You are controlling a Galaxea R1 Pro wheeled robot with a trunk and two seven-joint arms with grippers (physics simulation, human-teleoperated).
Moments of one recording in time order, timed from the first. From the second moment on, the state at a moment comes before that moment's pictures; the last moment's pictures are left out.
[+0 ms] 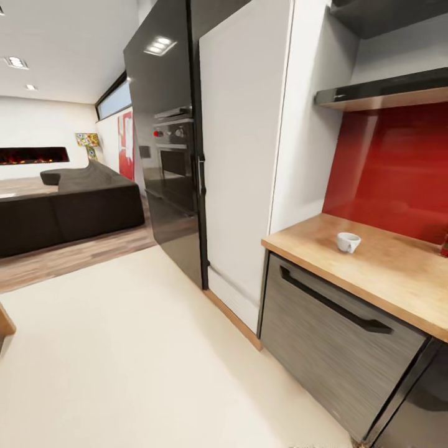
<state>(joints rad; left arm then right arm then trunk) -0.17 0.07 0.05 -0.06 0.61 -0.16 -0.62 -0.06 -0.21 -0.88 -0.31 1.08 -0.34 0.71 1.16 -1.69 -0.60</state>
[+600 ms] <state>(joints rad) -0.17 0.06 0.05 -0.06 0.61 -0.16 -0.62 -0.06 -0.21 -0.88 -0.31 1.08 -0.34 0.71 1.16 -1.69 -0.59</state>
